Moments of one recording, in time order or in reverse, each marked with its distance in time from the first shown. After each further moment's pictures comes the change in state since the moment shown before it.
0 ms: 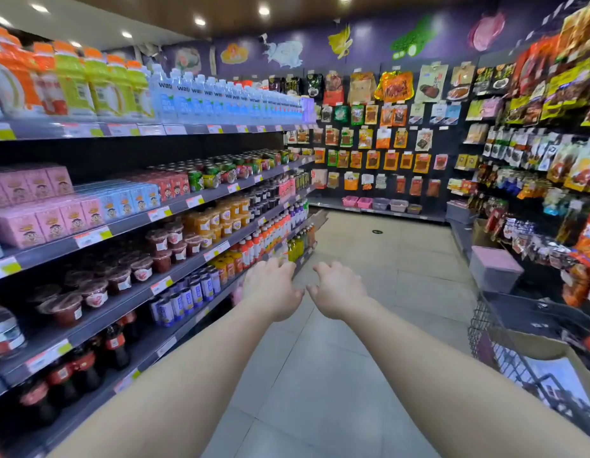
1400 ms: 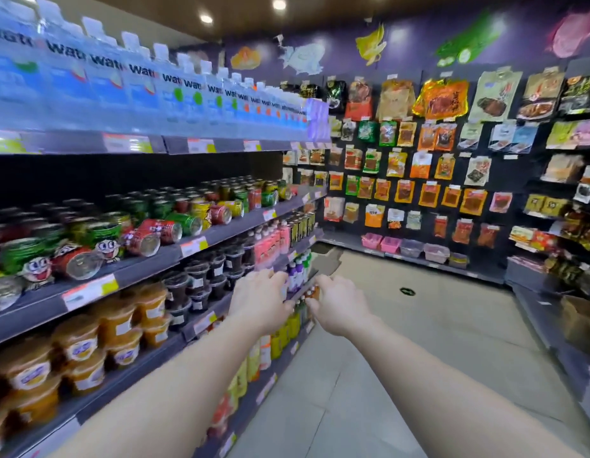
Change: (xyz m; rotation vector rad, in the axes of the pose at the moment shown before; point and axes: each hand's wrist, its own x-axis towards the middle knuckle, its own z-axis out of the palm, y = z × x) left_hand 0.878 -0.039 0.241 0.029 0.101 -0.021; right_hand 0.898 0.232 0.084 -0.004 0.040 -0.099
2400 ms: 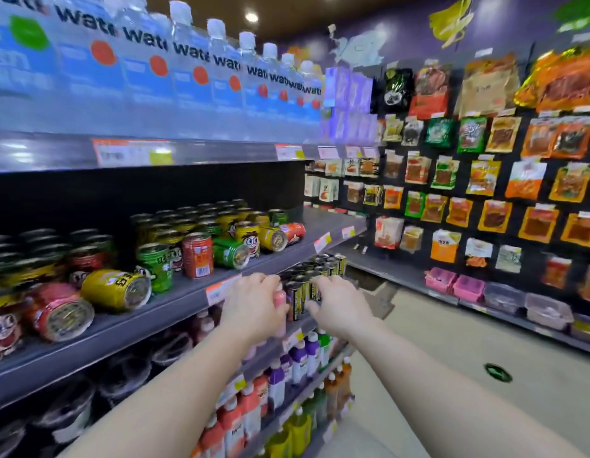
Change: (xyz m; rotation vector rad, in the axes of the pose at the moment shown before) left_hand 0.561 -0.036 0.226 0.010 0.116 -0.228; right_hand 0.618 0.186 0.102 0.098 -0.005 -0.278
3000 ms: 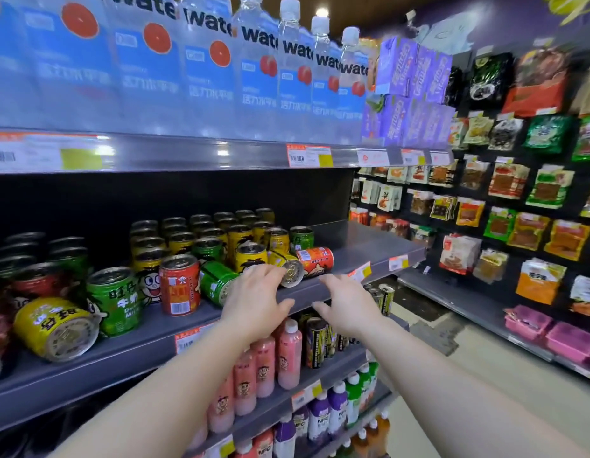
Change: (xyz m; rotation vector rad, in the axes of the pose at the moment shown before) left_hand 0.147 -0.018 0.052 0.022 0.079 -0.155; right_hand 0.201 0.059 0.037 0.101 -0.055 -0.245
